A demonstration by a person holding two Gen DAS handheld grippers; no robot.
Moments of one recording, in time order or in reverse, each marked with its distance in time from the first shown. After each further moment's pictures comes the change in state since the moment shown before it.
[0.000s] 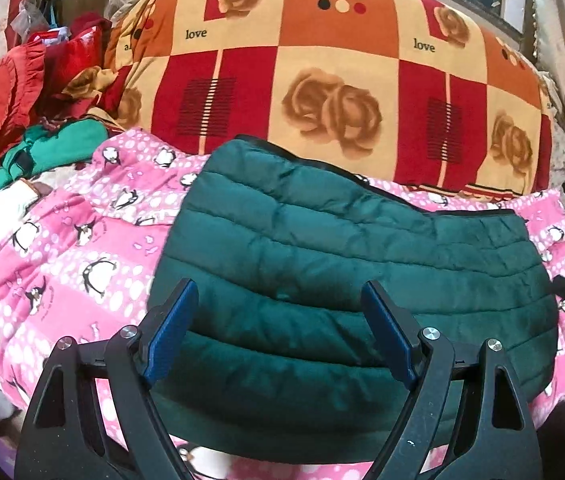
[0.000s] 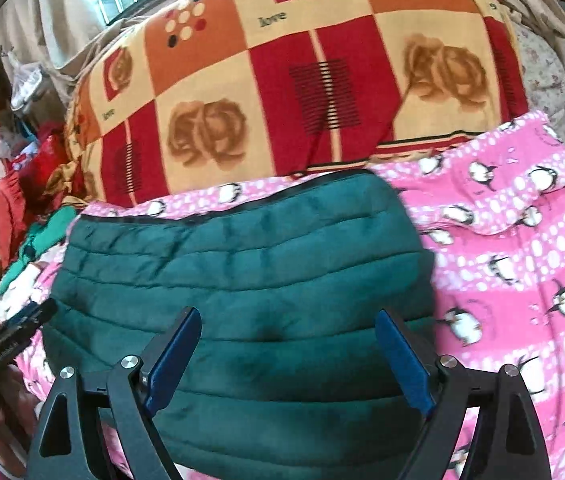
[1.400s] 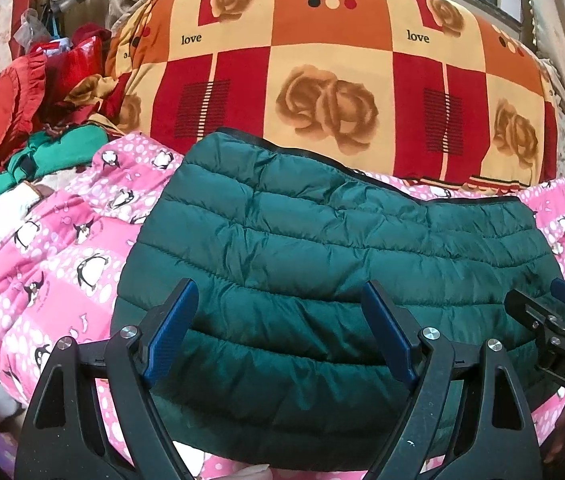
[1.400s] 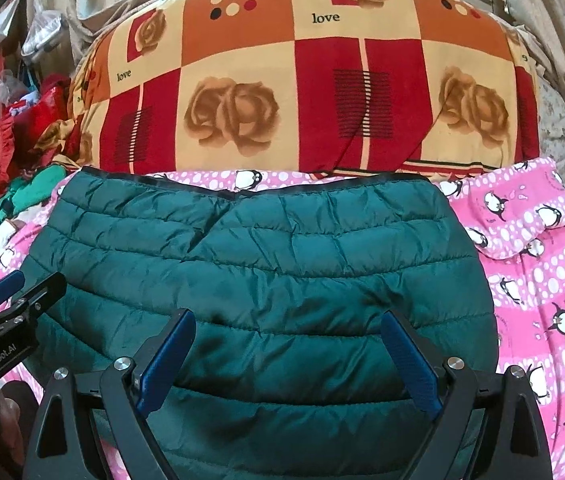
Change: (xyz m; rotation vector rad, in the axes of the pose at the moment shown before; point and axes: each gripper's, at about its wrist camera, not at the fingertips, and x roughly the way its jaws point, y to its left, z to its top) left arm 0.009 -0.027 -0.015 0.022 -0.019 0.053; right arm 0.028 0.073 -0.025 -0.144 -0.031 -0.142
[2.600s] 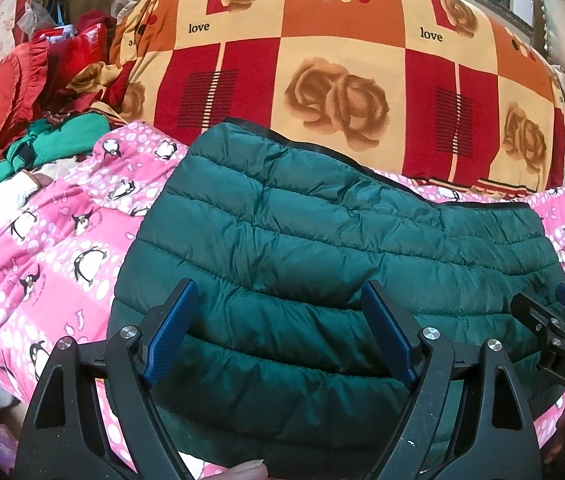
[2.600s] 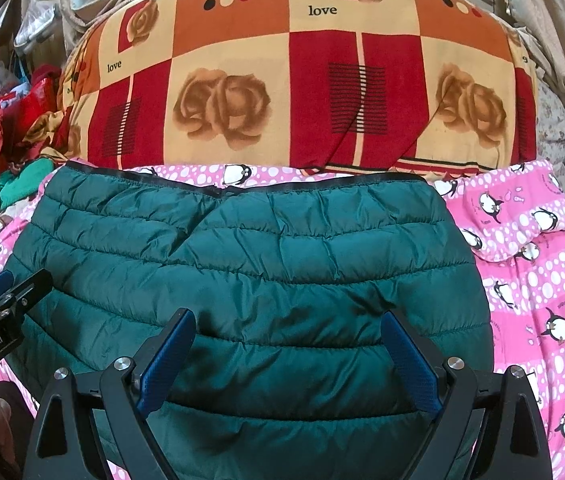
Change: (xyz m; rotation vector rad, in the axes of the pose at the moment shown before) left arm 0.012 0.009 0.003 -0.025 0.024 0.004; right arm 0.010 -0.002 0.006 -0.010 0.024 -0.038
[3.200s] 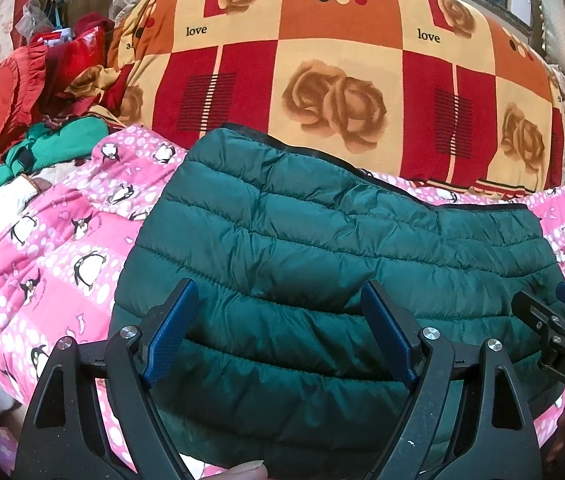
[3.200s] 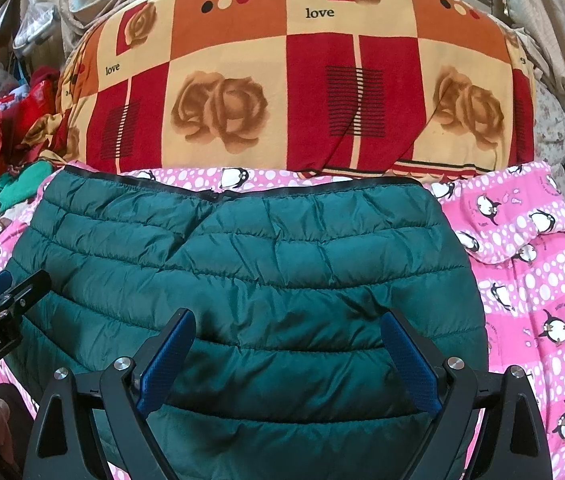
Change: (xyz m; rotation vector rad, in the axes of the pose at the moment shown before) left arm -0.001 -0.001 0.002 0.005 -0.005 -0.002; right arm -0.003 -0.002 0.003 -0.002 -0.005 -0.004
